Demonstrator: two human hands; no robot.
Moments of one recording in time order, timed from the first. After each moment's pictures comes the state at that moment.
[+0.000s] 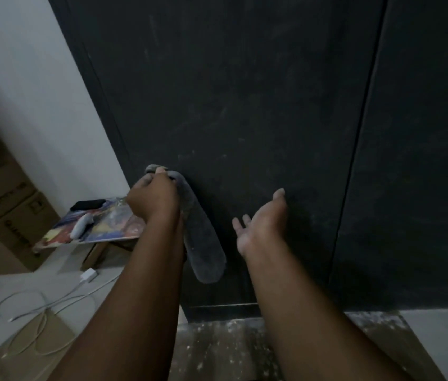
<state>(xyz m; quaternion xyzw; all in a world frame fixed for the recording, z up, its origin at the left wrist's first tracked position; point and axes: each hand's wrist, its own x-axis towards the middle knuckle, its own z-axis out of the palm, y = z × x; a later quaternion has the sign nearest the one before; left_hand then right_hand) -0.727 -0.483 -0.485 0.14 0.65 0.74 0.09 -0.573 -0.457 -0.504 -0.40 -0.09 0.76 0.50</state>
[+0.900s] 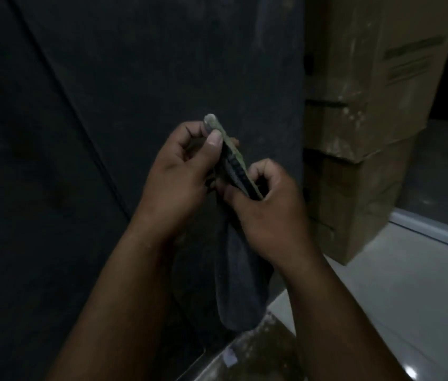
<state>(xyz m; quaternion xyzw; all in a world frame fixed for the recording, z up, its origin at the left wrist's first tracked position) -0.382 -0.348 -0.382 0.65 0.31 0.53 0.44 -0.260 -0.370 -0.450 -0.44 -0.52 0.28 0.68</state>
